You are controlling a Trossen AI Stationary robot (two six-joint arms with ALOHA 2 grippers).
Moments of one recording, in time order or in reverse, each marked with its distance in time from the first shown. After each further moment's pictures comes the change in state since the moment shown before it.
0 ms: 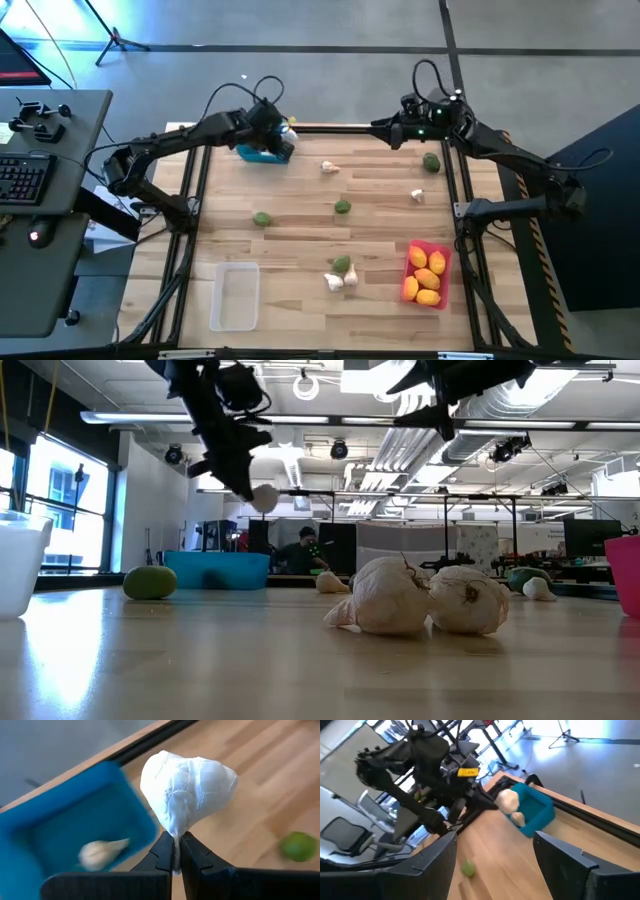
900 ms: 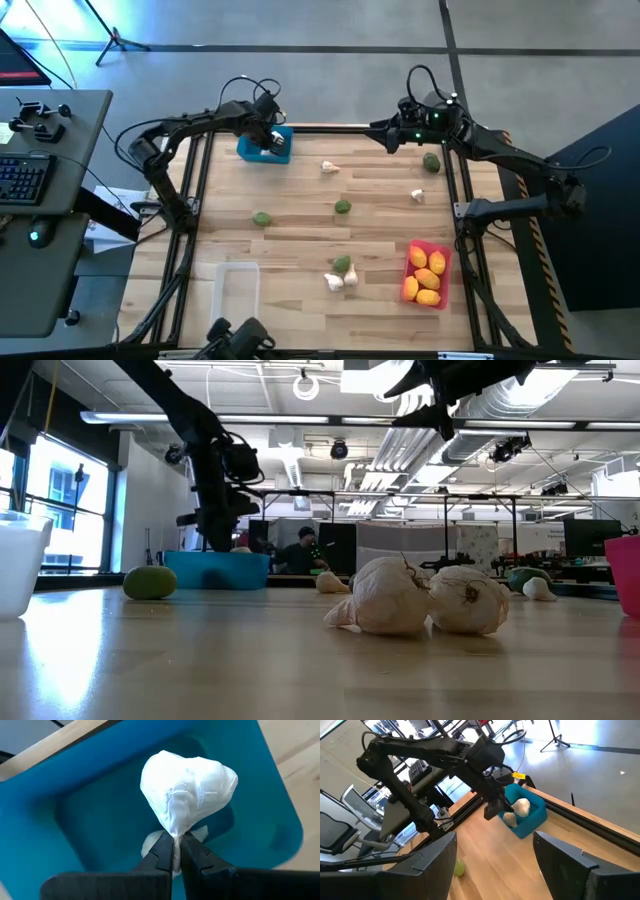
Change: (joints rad) left arm 0.251 0.274 -0.001 -0.028 0.088 0.143; right arm 0.046 0.004 0.000 -0.014 0.088 -0.045
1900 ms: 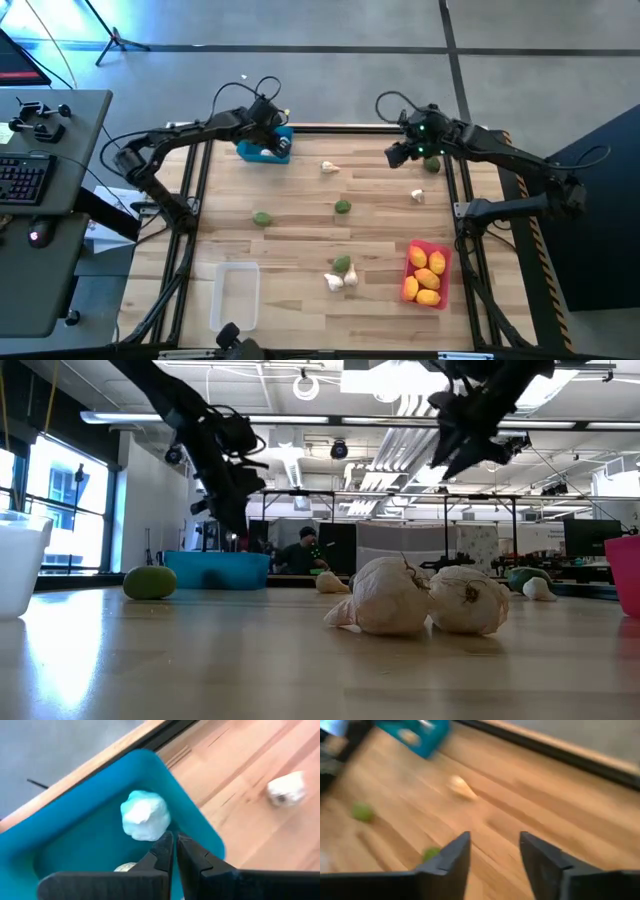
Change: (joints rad) left arm -0.077 -0.141 -0.118 0.240 0.012 0.071; right arm 0.023 0.000 0.000 -0.516 0.265 -0.002
